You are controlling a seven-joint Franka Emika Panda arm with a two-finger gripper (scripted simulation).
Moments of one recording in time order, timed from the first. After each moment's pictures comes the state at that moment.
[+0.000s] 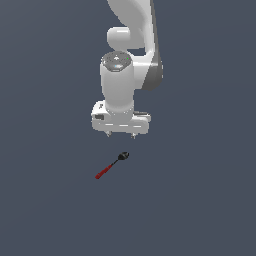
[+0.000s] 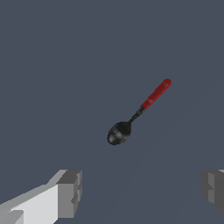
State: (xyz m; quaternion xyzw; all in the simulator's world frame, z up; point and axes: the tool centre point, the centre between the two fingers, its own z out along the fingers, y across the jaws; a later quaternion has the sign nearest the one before) arm 0.004 -0.027 0.185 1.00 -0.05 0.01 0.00
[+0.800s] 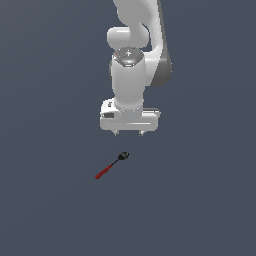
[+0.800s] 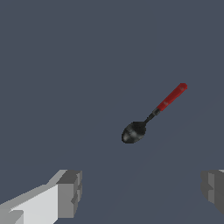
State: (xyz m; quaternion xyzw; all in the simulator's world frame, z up) arm 0.003 0.004 0.195 1.00 -0.01 0.02 -0.01
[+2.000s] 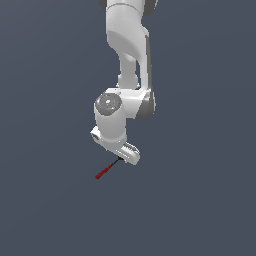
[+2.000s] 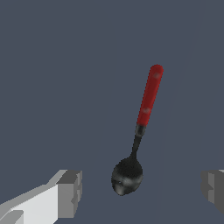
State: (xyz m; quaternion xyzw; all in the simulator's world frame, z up) arm 0.045 -0.047 0.100 0.96 -0.28 0.00 -0.01
